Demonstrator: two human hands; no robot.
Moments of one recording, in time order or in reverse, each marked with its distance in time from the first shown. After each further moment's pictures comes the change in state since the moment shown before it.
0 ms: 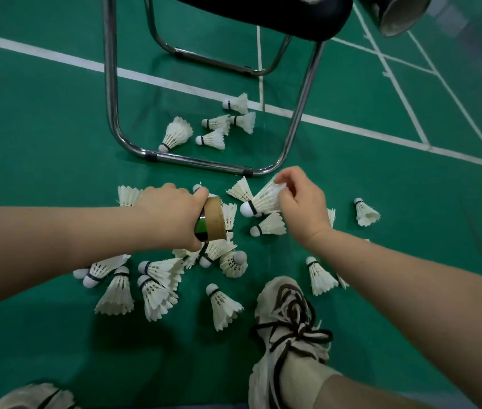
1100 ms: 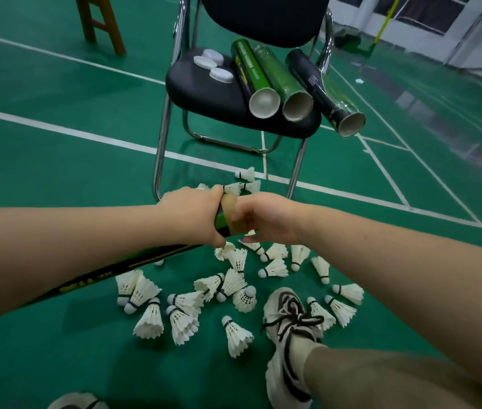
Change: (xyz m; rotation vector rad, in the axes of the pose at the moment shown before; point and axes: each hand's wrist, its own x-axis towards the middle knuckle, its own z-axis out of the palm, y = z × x) left_hand -0.088 -0.010 -0.104 -0.103 0.250 -0.066; right_hand -0.036 -0.148 -0.037 0.369 -0.744 0.225
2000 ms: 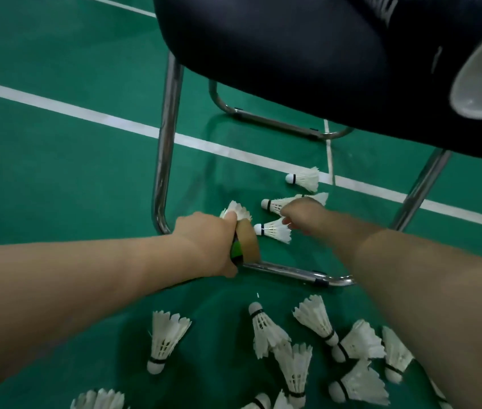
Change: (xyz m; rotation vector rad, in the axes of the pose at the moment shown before) left_hand 0.248 -0.128 0.143 0.004 -0.296 -0.132; right_hand 0.379 0.042 -0.140 -0.403 0.351 0.243
